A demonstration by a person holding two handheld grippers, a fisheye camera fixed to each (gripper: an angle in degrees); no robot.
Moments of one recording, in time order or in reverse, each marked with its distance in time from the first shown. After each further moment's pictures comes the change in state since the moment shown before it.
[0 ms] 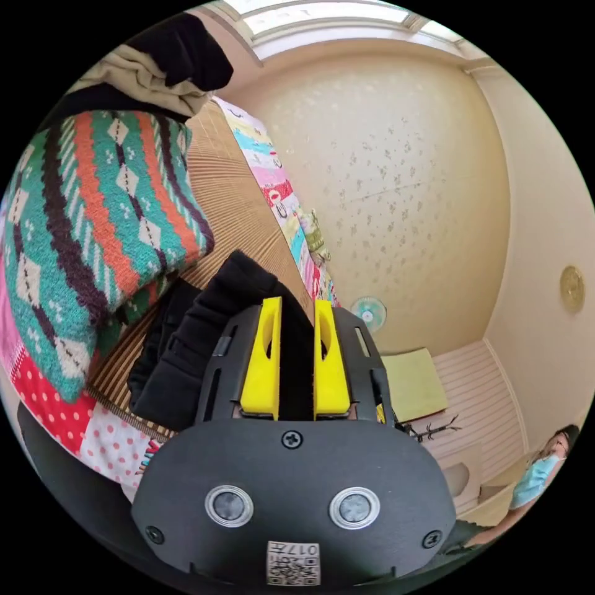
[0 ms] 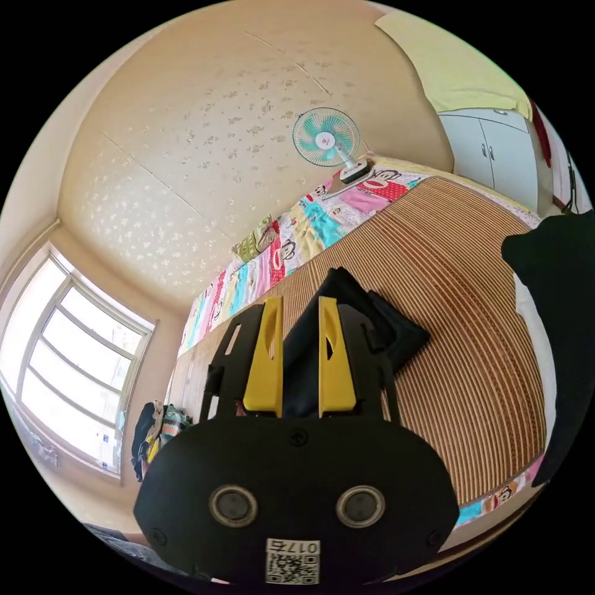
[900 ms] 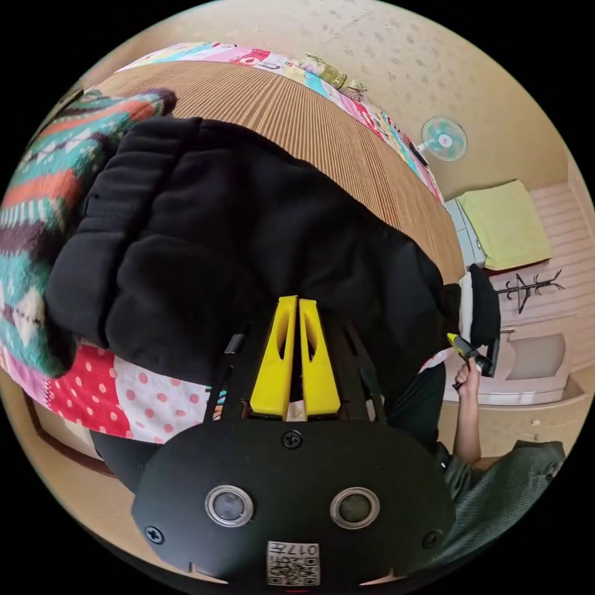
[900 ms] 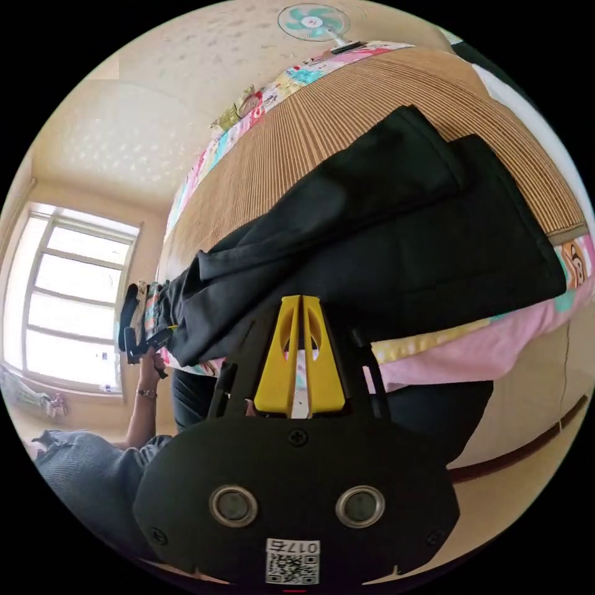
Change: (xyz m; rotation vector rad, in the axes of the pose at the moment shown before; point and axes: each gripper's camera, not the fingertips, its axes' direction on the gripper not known) left arm -0.041 0.129 0.152 -0.783 -0.440 0.382; right arm 0.087 0.275 -0.055 -0.409 -0.009 0.051
